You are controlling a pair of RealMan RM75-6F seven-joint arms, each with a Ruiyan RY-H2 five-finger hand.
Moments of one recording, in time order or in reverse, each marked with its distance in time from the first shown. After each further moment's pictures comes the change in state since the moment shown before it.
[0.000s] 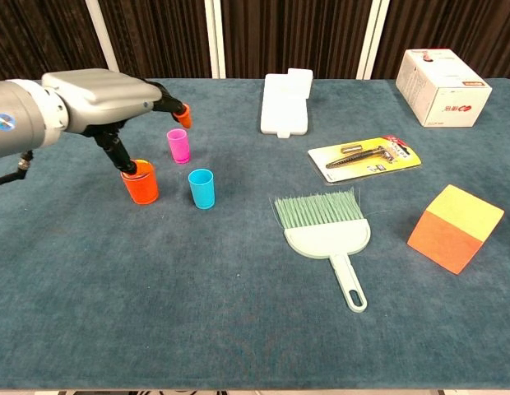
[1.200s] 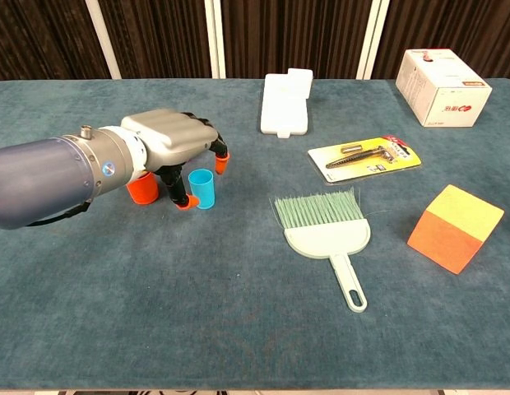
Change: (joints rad) left arm -0.112 -0.247 -0.014 0.177 -0.169 0.025 0.160; right arm -0.006 0.004 0.011 0.008 0.019 0.005 0.006
